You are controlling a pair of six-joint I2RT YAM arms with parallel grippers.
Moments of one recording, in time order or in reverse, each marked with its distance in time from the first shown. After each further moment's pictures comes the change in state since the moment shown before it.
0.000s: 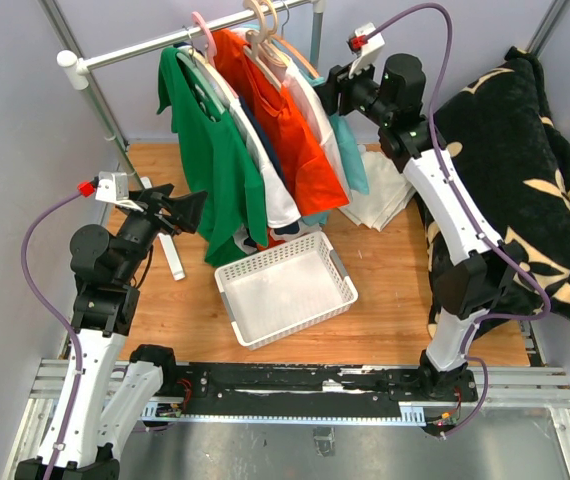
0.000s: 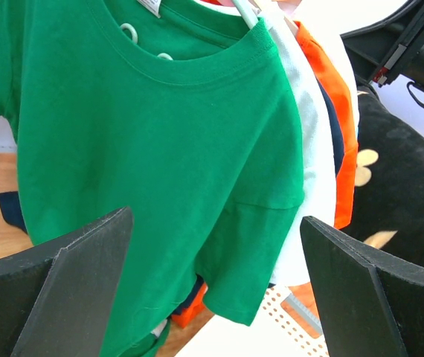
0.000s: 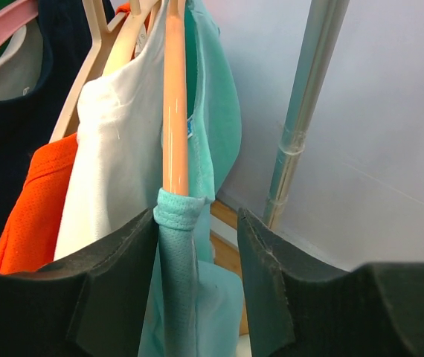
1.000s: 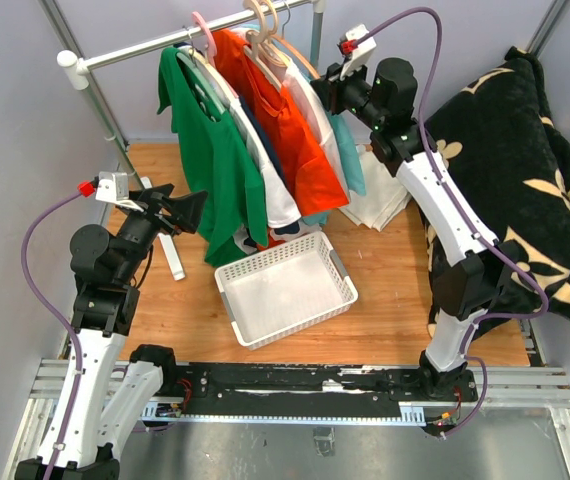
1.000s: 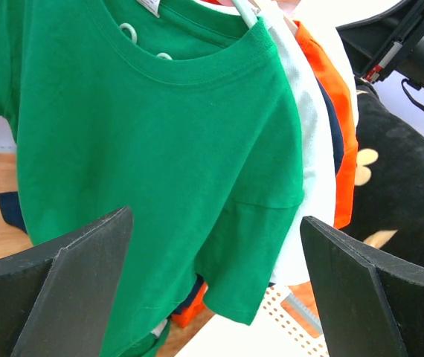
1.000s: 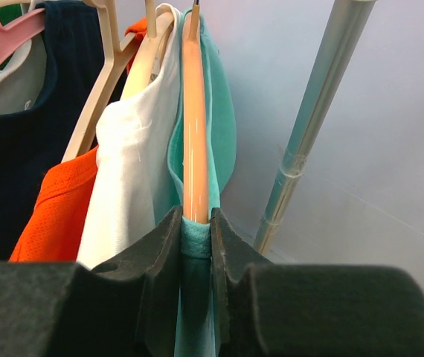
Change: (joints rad) left arm 0.000 0.000 0.000 0.000 0.002 0.001; right arm 0.038 0.002 -0.026 0.080 0.056 -0.049
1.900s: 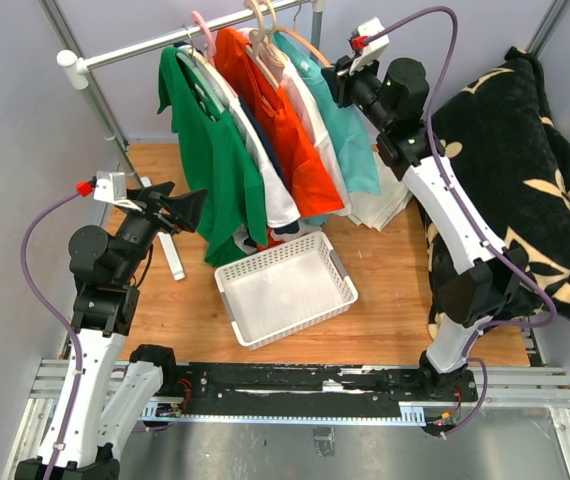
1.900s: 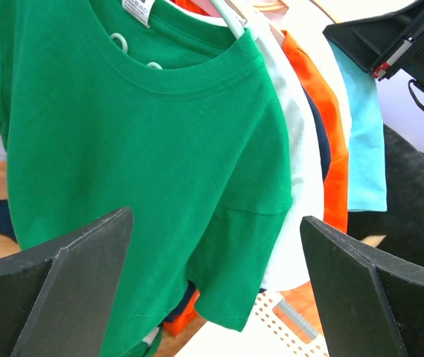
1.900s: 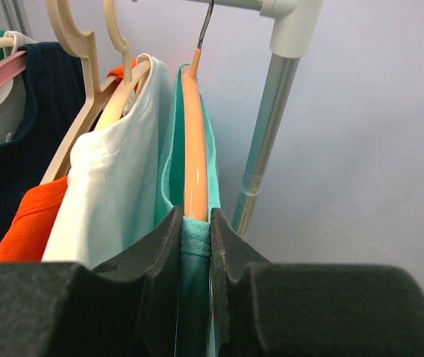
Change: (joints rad) left arm 0.000 0.000 0.000 0.026 0.007 -0.021; right arm 0.000 -0.045 -0.034 0.082 0.080 -0.034
